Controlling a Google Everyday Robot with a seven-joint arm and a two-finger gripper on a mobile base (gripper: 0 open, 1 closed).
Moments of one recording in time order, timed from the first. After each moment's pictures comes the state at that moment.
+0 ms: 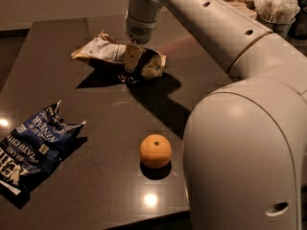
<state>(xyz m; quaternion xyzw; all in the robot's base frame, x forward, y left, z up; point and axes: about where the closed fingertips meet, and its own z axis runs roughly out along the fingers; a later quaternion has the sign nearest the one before) 0.683 0.041 0.881 -0.63 0.76 0.05 0.15</state>
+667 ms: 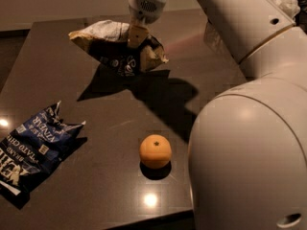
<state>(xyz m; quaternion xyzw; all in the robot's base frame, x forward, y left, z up) 0.651 0.034 0.954 -0.70 0.68 0.08 0.17</state>
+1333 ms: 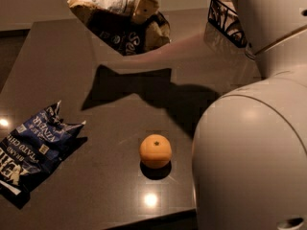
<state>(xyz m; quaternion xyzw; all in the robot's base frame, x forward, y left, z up) 0.646 0.019 1.022 -0.72 0.64 0.09 0.25</state>
